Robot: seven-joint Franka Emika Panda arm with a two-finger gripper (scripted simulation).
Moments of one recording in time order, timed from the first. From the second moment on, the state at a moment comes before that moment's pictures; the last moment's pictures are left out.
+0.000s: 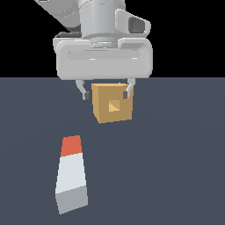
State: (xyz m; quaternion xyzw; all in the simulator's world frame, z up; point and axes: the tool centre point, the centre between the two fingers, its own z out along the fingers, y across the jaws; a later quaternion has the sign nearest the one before) arm -0.015 -0.033 0.154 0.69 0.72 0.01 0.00
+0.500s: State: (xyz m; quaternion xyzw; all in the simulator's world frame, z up) arm -0.047 -0.088 0.114 0.64 0.77 0.01 0.00
